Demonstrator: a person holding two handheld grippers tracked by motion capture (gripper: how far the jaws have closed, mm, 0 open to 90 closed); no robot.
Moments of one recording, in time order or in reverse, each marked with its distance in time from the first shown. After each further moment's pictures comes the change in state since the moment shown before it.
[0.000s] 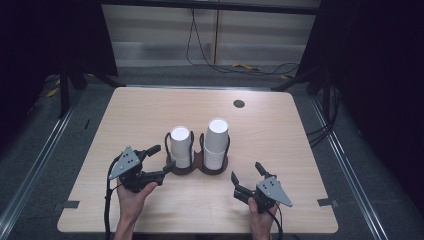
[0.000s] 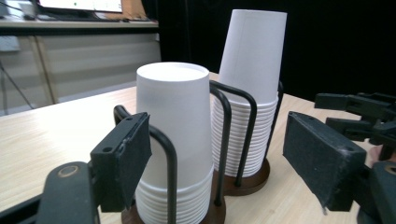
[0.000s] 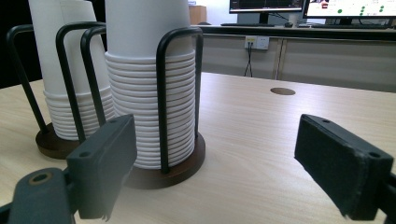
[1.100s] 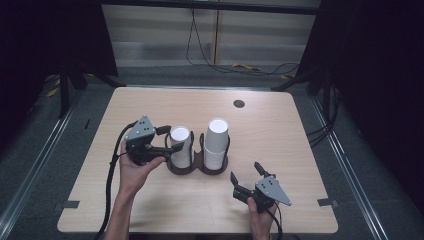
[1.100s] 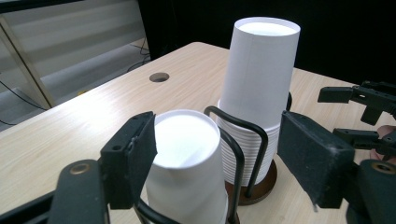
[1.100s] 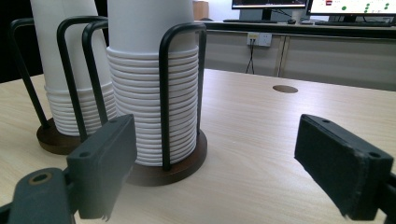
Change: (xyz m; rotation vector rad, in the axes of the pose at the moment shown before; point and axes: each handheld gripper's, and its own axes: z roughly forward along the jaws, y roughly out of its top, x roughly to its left) left arm 0.016 0.074 0.039 0.228 -0.069 0.092; right arm 0.001 0.001 0.002 0.018 0.003 -0.010
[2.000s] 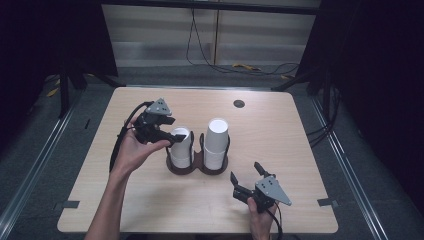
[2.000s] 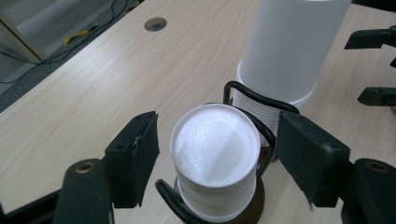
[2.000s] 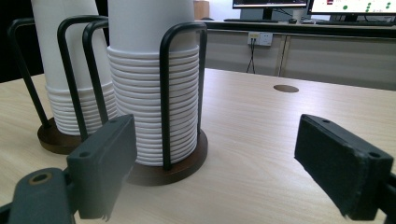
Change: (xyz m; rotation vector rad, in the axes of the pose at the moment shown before) left arm 0.025 0.047 0.025 0.351 -0.045 0.100; right arm 0.000 0.000 0.000 0.001 0.007 0.000
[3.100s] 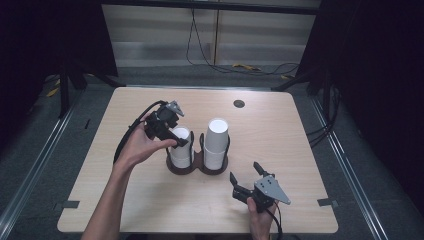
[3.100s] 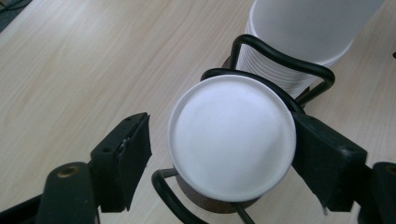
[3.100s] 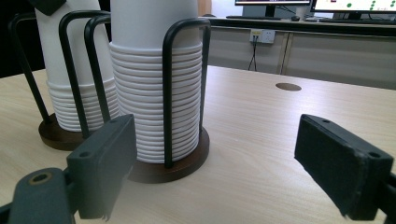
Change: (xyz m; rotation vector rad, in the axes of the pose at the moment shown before) left arm 0.008 0.009 0.036 0.240 -0.054 0.011; right arm 0.001 0.001 0.001 0.016 0.001 -0.010
